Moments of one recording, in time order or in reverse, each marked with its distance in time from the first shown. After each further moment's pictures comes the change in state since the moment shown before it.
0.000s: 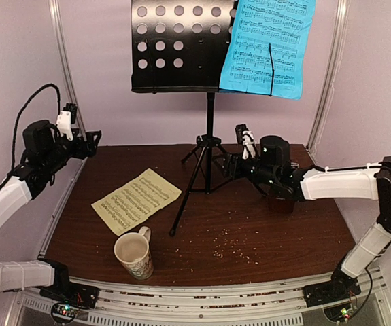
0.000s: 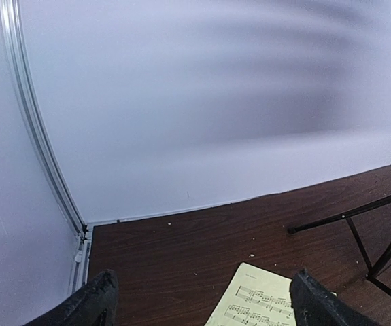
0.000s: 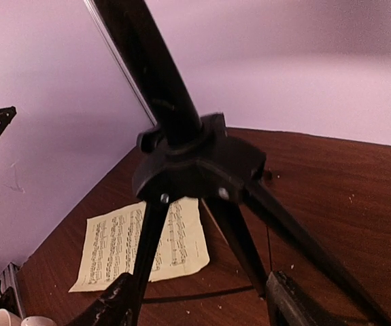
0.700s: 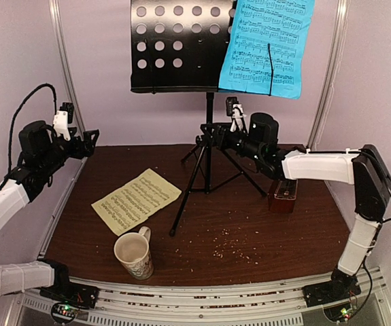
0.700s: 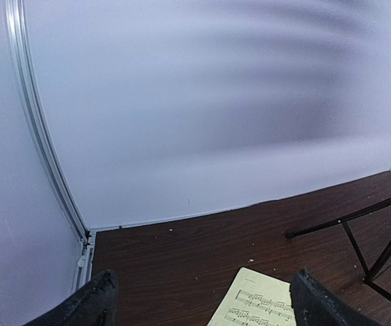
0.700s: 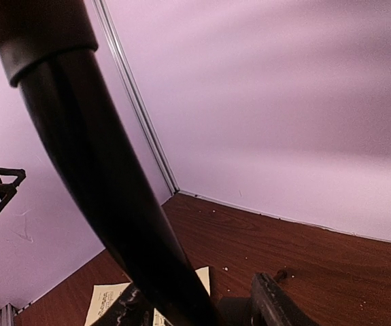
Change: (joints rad) left arm 0.000 -0.047 -0.011 0.000 -0.002 0.004; right arm -0.045 0.231 0.336 0.138 -0.068 -0.041
